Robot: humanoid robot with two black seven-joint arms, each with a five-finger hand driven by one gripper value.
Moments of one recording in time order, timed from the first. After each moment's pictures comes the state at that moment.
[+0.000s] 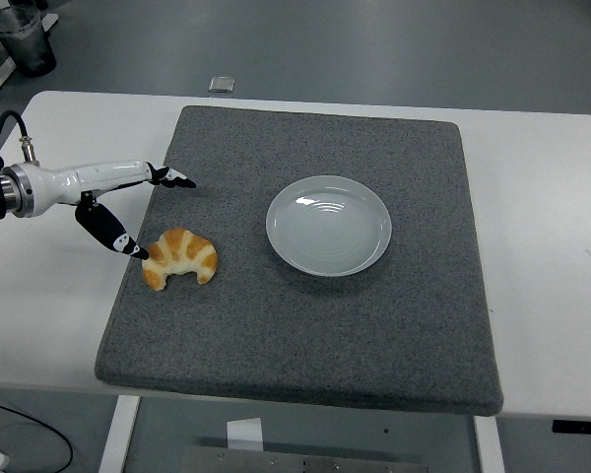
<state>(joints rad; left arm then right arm) -0.85 1.04 -0.27 -1.58 1.27 -0.03 -0.10 0.02 0.00 -0.04 0.12 0.10 -0.06 0.18</state>
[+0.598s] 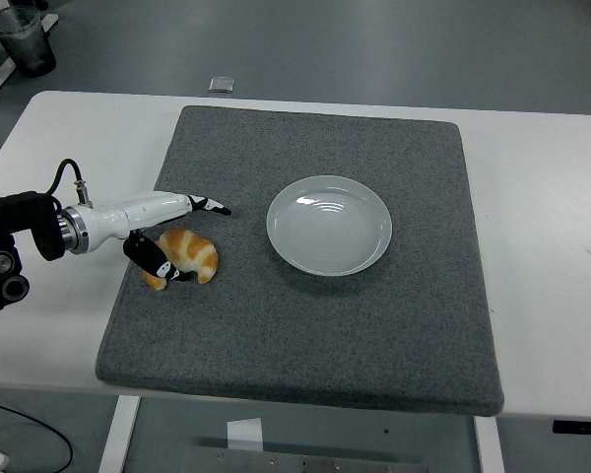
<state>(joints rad) -0.83 0.90 -0.19 -1.52 1.34 0.07 -0.09 0.02 0.00 -0.04 0.12 0.10 -0.06 0.18</state>
